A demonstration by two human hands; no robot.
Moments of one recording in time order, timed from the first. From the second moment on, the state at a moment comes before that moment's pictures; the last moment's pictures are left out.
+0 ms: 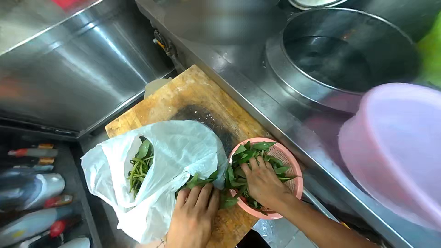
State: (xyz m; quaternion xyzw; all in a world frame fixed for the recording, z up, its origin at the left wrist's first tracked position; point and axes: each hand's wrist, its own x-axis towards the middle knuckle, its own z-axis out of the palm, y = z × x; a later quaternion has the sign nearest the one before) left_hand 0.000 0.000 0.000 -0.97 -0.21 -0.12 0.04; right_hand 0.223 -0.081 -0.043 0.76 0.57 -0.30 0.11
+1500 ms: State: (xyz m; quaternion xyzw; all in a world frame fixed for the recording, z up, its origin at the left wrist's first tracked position) left_hand 0.134 -0.050 -0.042 -0.91 -0.06 0.31 -0.26; right_hand 0.254 -0.171 0.005 0.88 0.38 -0.04 -0.27
